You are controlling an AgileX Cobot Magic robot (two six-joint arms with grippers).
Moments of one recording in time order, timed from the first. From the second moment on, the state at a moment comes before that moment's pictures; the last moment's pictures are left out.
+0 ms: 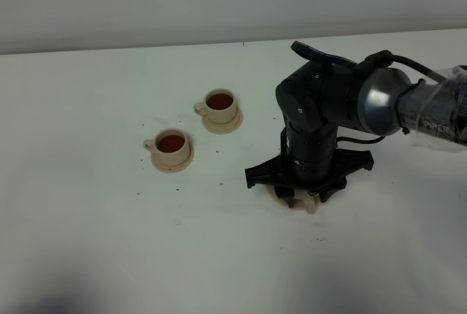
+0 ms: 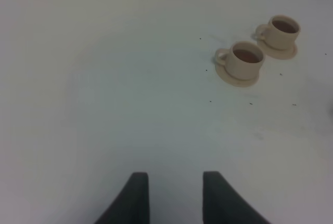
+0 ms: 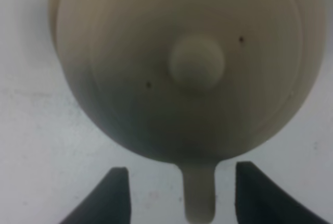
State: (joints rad) left arm 0.06 -0.01 -0.50 -0.07 1.04 -0.07; right arm 0.78 2.06 -1.44 -0.04 0.98 0.56
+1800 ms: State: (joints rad) left arm 0.06 -0.01 -0.50 -0.07 1.04 -0.07; right arm 0.05 1.72 -1.56 0.09 1.21 -0.14
